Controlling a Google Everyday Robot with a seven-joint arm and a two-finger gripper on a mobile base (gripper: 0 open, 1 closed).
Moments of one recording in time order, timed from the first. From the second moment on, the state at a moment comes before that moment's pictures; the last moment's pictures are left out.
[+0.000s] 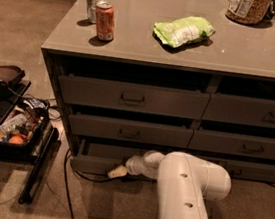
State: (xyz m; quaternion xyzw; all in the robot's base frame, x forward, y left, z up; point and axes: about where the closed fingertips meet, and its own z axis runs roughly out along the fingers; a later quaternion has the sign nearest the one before) arm 0.711 0.028 0.191 -0.35 0.86 0.24 0.28
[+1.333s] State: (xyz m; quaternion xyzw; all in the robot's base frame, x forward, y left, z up) arm 0.655 0.028 0.188 -0.34 0.87 0.27 0.25
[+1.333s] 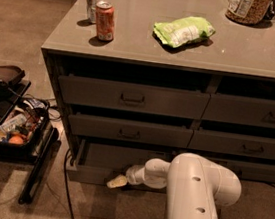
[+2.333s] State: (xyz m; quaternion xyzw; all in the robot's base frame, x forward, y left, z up) arm 0.638 0.028 0.186 -0.33 0.87 0.28 0.25
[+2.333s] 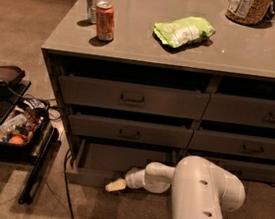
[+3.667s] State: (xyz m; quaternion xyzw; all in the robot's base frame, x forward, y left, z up) arm 0.610 0.030 0.182 -0.31 0.87 0.30 0.25
